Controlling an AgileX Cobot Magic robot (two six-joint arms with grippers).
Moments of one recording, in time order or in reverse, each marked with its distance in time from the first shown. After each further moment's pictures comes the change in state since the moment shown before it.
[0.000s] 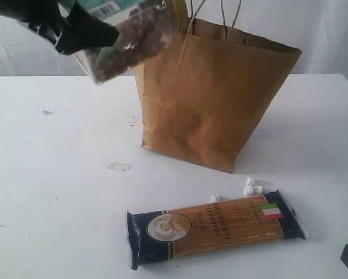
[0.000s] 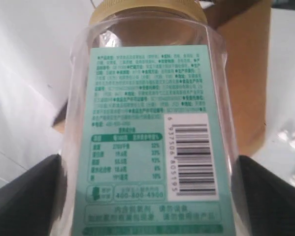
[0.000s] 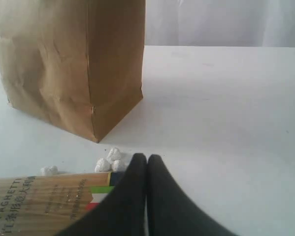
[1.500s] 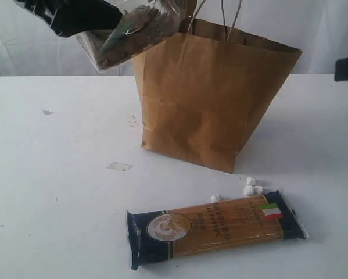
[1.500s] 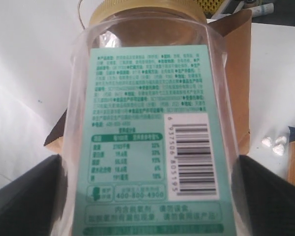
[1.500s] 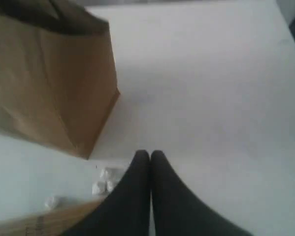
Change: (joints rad) left arm 0.000 0.000 -0.061 -0.021 0.079 0.005; right arm 0.000 0.624 -0.921 0.048 0.727 -0.029
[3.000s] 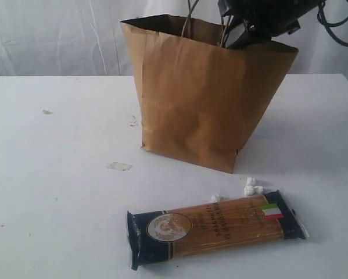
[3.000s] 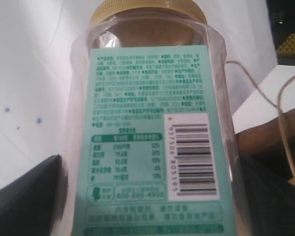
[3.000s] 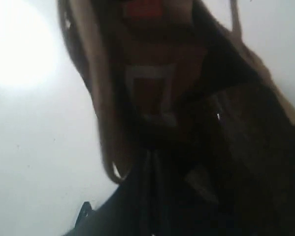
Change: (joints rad) left arm 0.000 0.161 -0.207 -0.012 -0.292 0.076; right arm -0.037 0.812 -0.842 0.793 0.443 -0.724
